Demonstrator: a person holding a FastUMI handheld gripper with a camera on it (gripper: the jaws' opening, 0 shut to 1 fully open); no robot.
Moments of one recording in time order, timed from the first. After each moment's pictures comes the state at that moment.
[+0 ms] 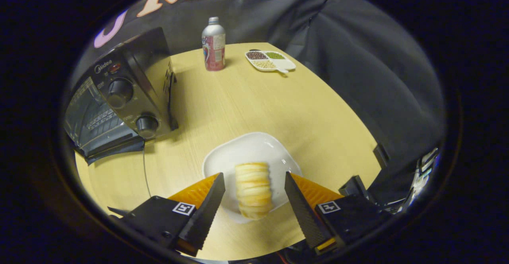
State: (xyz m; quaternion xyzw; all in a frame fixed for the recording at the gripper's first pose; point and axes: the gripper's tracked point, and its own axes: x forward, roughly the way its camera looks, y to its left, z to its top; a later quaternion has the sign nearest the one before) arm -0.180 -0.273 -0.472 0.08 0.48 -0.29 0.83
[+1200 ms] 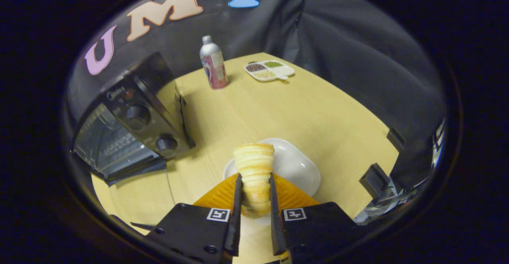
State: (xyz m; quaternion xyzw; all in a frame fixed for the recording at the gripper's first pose) arm -0.155 -0.247 -0.438 0.15 0.38 -0.29 0.86
